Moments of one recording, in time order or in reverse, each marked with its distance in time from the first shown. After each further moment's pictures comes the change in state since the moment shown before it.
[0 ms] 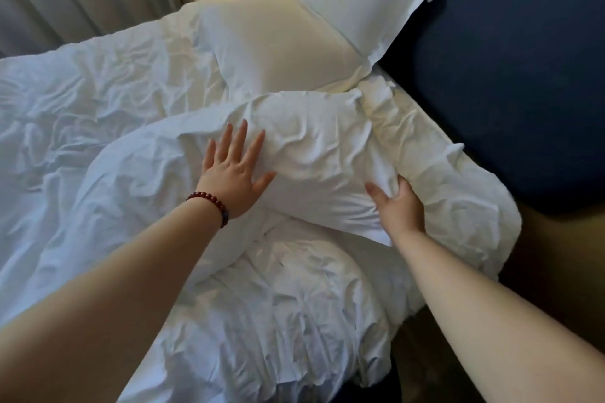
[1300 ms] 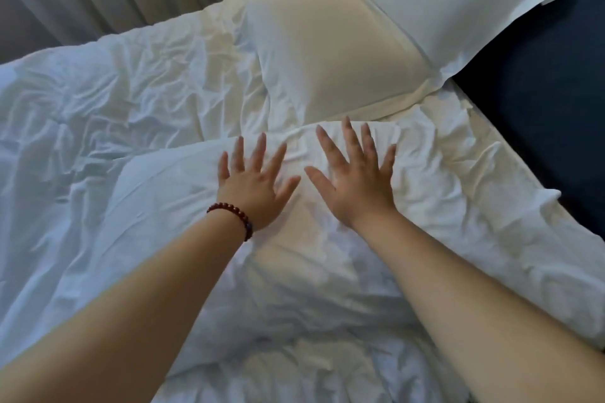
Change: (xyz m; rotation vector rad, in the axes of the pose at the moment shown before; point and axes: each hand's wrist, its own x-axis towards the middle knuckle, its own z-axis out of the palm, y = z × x) left_hand 0.080 -0.054 0.025 0.022 -0.137 -0.208; right_hand 0.066 -0.130 0.145 -0.735 -0.242 -0.667
